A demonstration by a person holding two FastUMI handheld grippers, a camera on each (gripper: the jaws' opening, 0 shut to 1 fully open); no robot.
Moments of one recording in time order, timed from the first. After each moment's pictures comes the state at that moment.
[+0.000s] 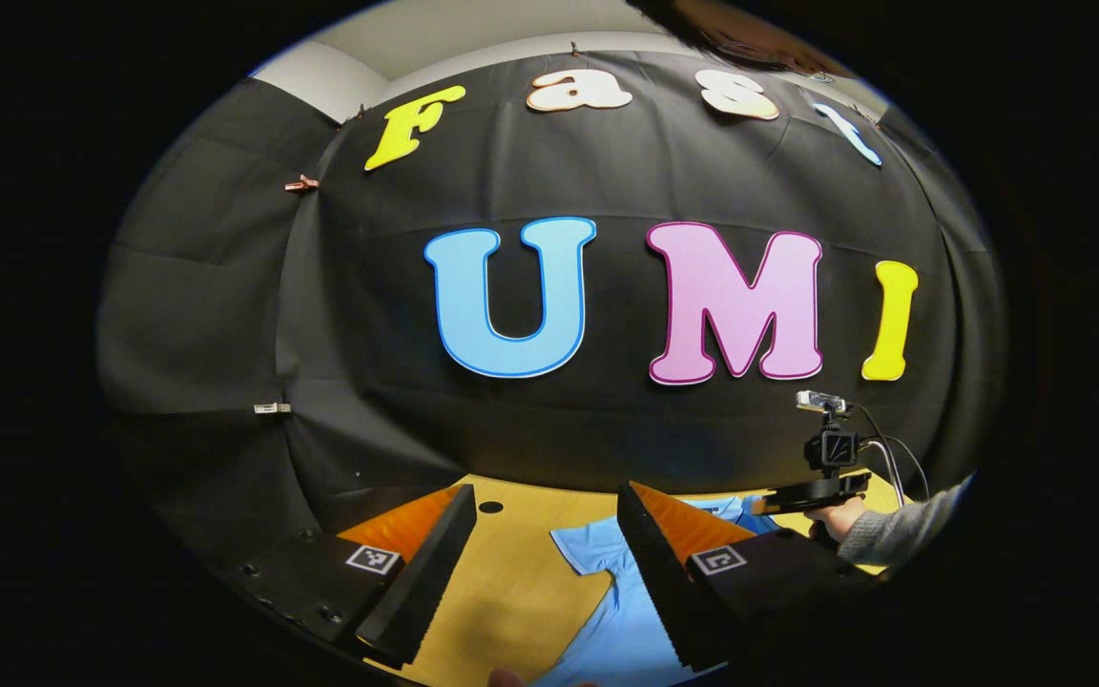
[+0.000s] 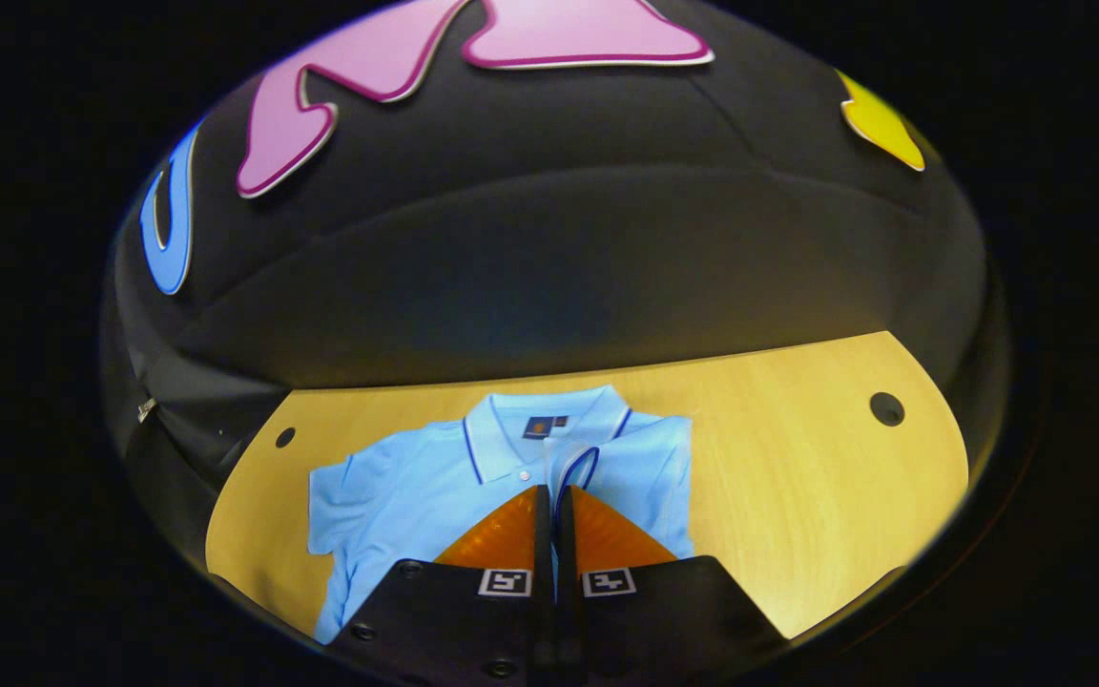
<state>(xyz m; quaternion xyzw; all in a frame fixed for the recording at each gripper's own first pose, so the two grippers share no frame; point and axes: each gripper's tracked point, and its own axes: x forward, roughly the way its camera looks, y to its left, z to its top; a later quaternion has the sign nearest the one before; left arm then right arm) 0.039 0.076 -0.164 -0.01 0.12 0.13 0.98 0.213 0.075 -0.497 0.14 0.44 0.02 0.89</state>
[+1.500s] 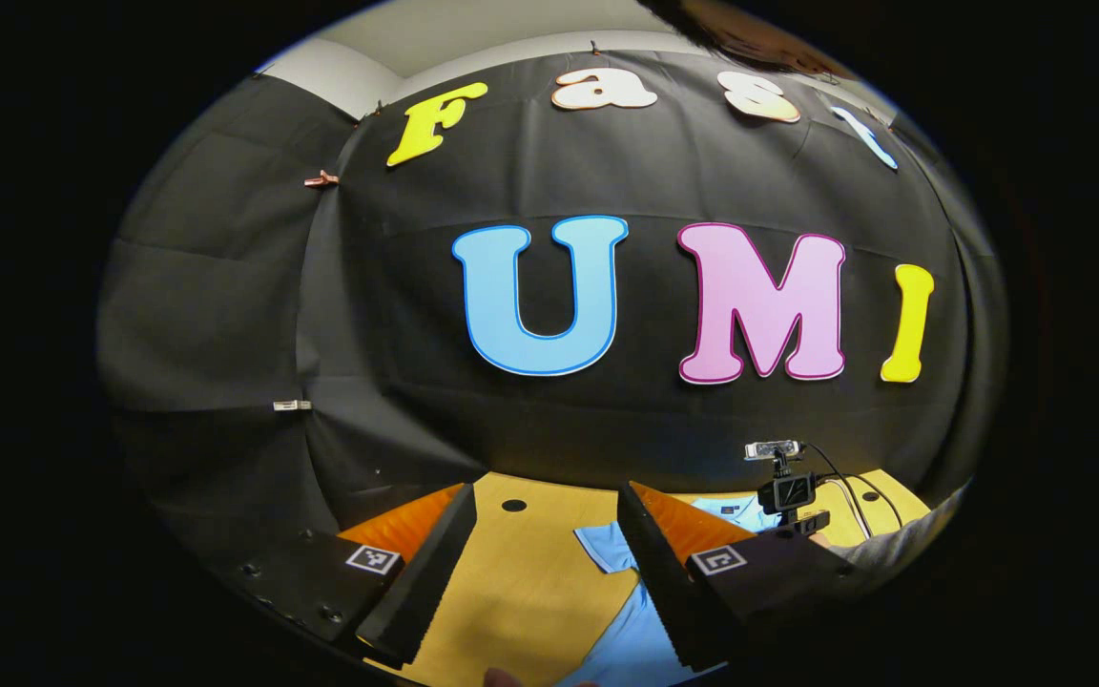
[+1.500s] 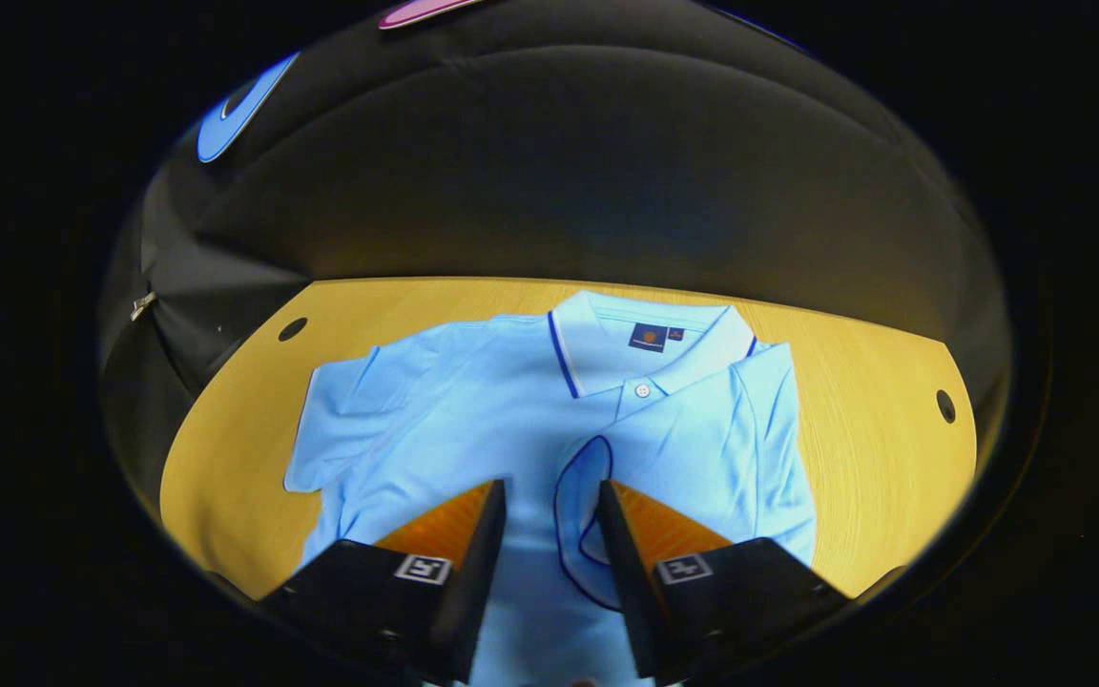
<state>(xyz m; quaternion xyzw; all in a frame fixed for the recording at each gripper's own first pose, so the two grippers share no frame) 0.029 0.109 -0.165 -0.01 0.12 0.15 0.98 0.176 0.162 -0.562 0.06 0.50 0.08 0.86</state>
